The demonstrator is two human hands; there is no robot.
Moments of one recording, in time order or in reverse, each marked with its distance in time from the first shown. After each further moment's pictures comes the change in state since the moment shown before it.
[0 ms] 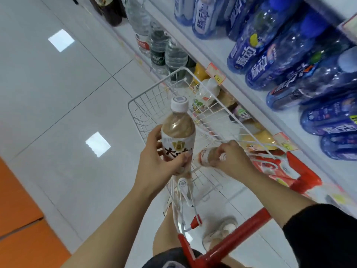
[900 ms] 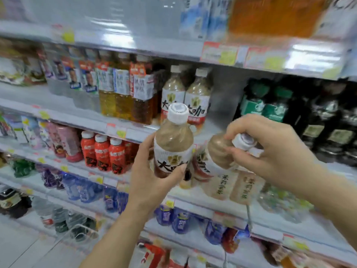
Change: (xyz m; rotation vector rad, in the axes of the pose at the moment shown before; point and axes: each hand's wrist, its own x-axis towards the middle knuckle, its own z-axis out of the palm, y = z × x) left_hand -0.258 0.369 0.143 -0.274 -0.262 1.079; right_hand -0.506 -0.032 -0.402 -0.460 1.100 -0.656
